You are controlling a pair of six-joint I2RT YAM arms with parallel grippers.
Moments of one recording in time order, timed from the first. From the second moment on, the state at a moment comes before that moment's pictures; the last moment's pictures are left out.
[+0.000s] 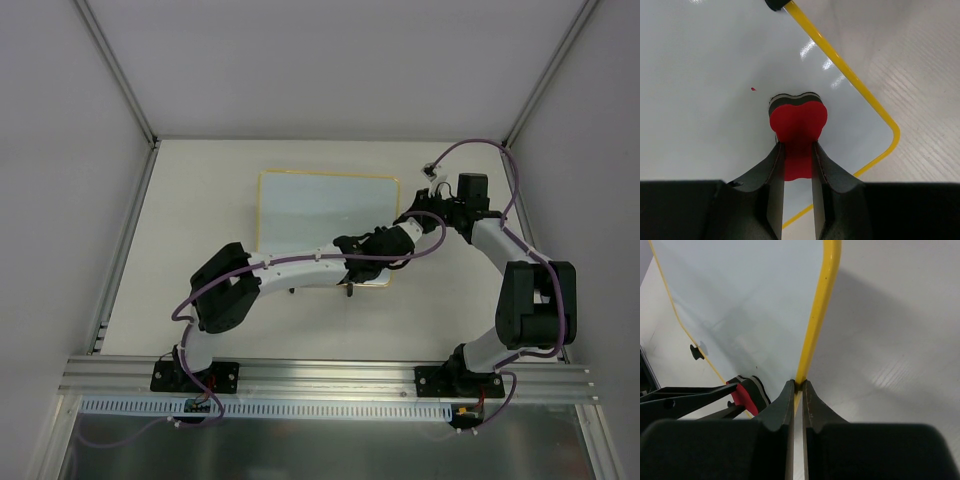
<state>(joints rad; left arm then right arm) -1.13 2.01 1.56 -0.43 -0.50 -0.05 0.04 1.54 0.95 -0.16 -0.84 -0.04</state>
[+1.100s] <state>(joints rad) -1.03 1.94 1.64 -0.49 -0.59 -0.07 0.05 1.54 0.95 -0.16 -0.83 -0.04</state>
